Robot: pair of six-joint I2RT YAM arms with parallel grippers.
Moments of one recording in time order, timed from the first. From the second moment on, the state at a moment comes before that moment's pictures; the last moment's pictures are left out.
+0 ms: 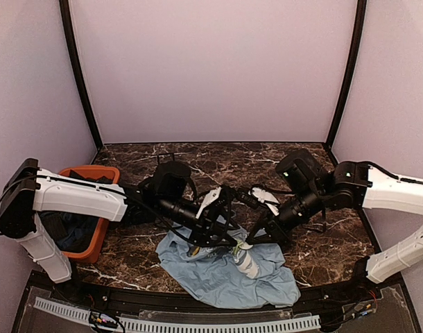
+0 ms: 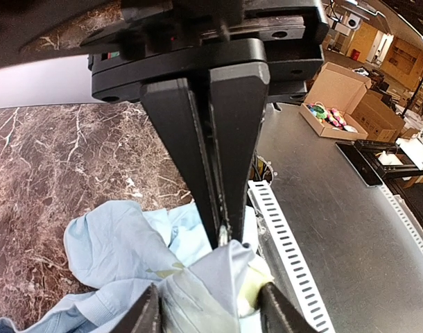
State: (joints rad) left arm -1.02 1.62 0.99 0.18 0.79 0.11; right arm 1.05 1.23 1.04 -0.71 -0.45 0.08
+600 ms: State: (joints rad) left arm -1.02 1.66 1.01 0.21 0.83 0.06; right arm 1.05 1.19 1.00 -0.67 -0.42 0.11
